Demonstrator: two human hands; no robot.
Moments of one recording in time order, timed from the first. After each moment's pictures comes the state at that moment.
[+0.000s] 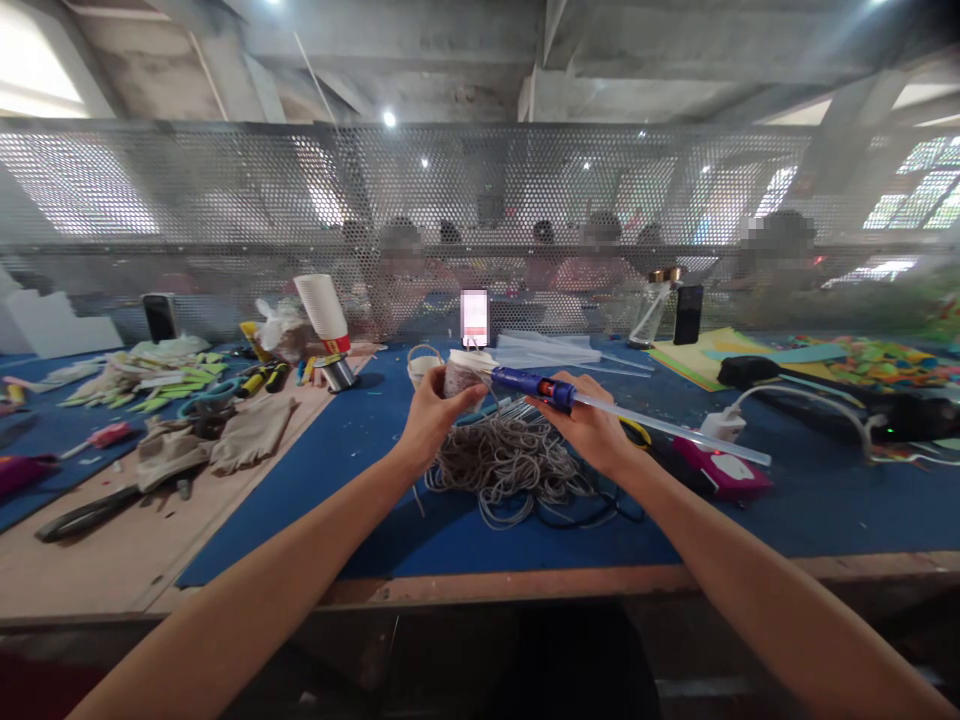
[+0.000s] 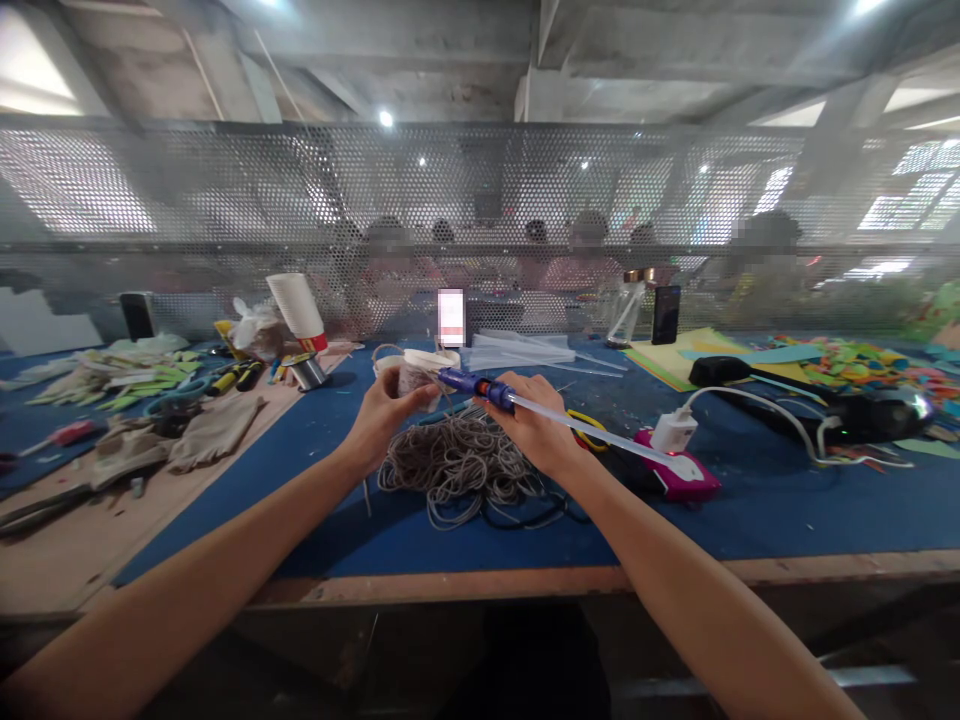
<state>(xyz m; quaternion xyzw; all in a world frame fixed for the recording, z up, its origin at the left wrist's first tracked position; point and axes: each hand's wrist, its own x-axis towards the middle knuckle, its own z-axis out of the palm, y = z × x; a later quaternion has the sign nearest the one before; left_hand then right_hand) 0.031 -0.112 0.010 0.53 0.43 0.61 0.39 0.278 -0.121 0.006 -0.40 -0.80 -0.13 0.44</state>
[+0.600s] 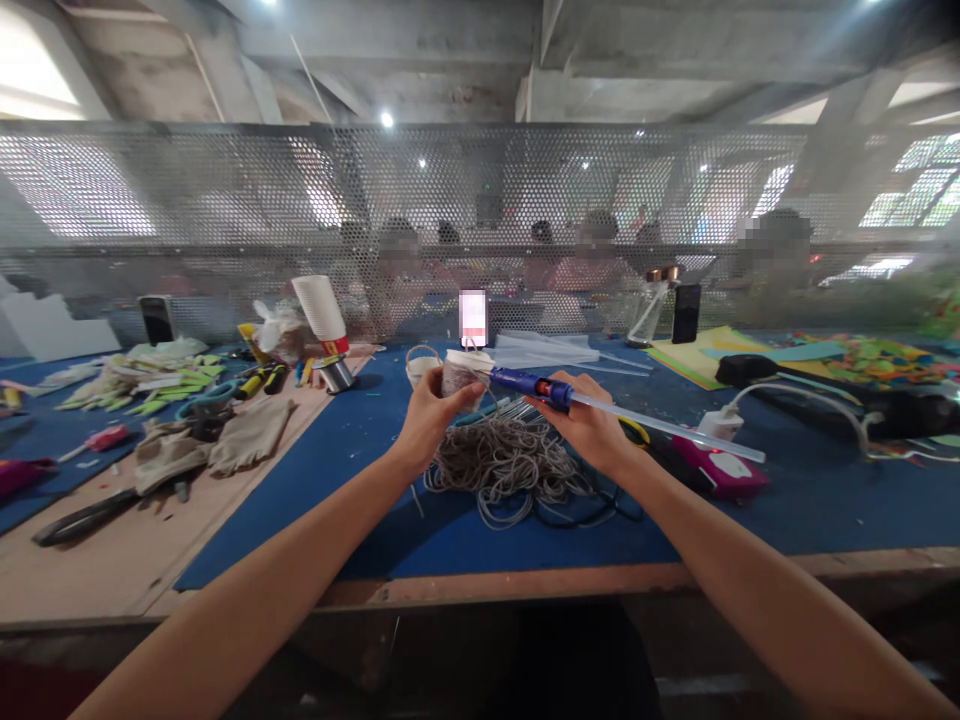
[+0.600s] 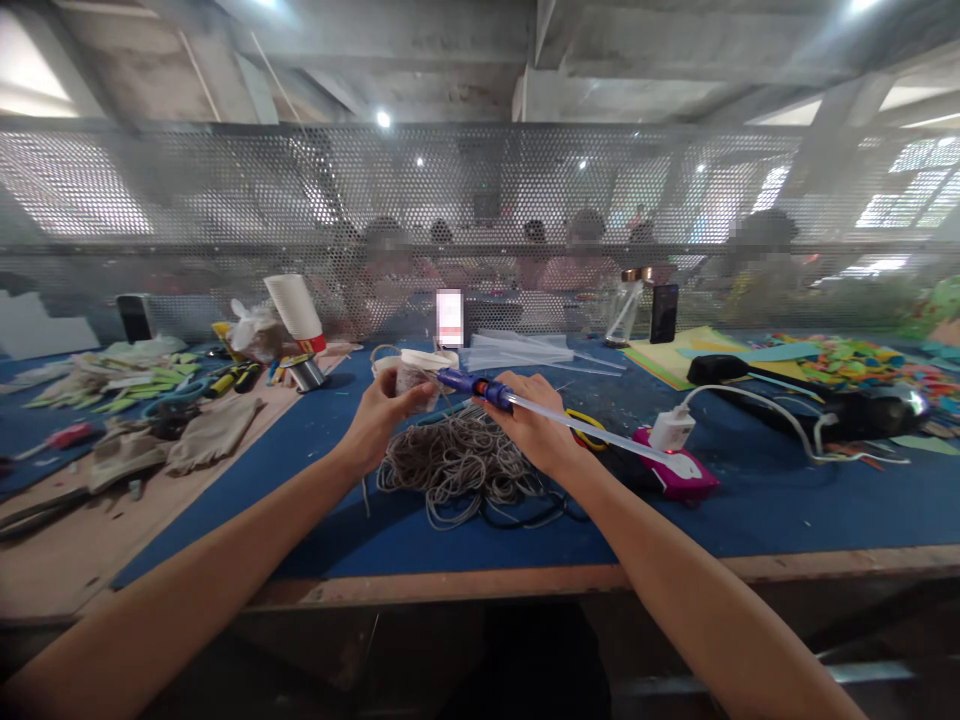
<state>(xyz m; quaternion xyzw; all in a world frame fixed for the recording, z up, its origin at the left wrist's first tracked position) 0.030 -0.112 0.011 0.53 0.42 0.61 0.42 0.279 -0.120 0.005 -0.40 -0.80 -0.14 0.42</state>
